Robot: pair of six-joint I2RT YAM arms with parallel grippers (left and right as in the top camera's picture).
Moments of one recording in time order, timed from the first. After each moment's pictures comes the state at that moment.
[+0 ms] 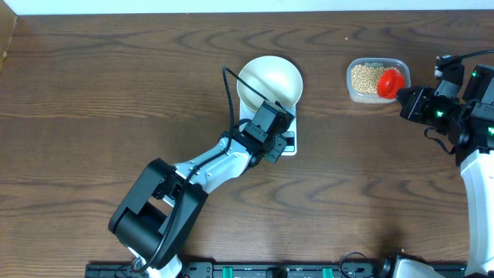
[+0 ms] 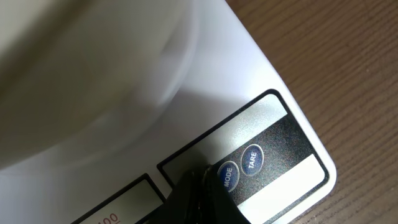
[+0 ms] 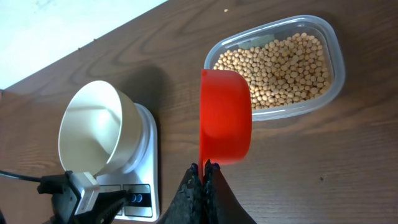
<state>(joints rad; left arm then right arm) -0.64 1.84 1.00 -0.19 0.00 -0.01 -0.25 1.32 1.11 -0.60 -0.51 0.18</state>
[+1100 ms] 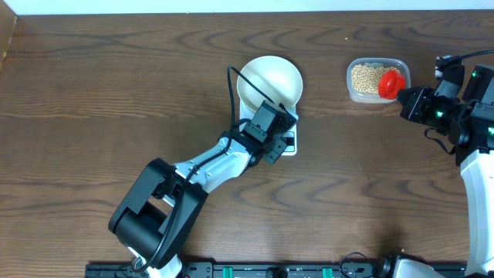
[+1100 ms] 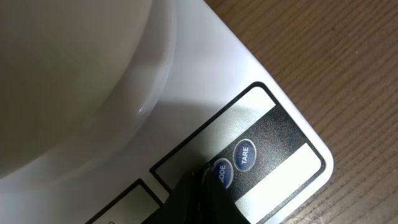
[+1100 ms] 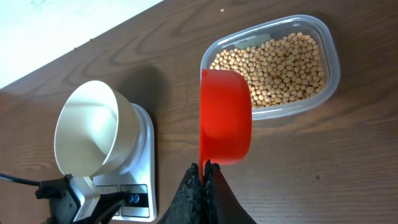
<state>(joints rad) -0.64 1.84 1.00 -0.18 0.02 0.10 -0.25 1.32 1.11 -0.60 -0.50 0.18</state>
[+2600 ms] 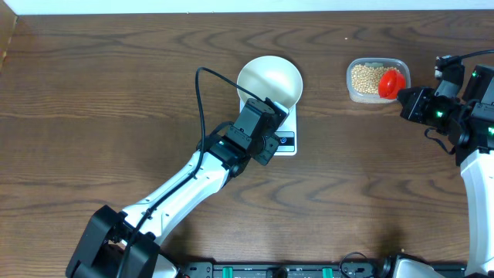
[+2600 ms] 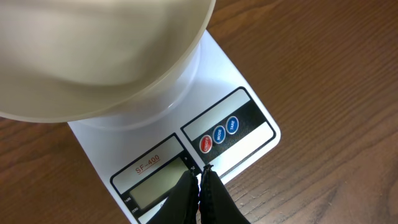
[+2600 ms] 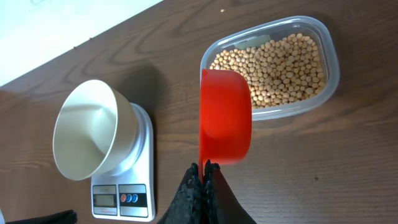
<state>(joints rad) -0.63 1.55 0.96 -0.33 0.02 0.02 -0.25 1.32 1.11 -0.60 -0.50 0.17</state>
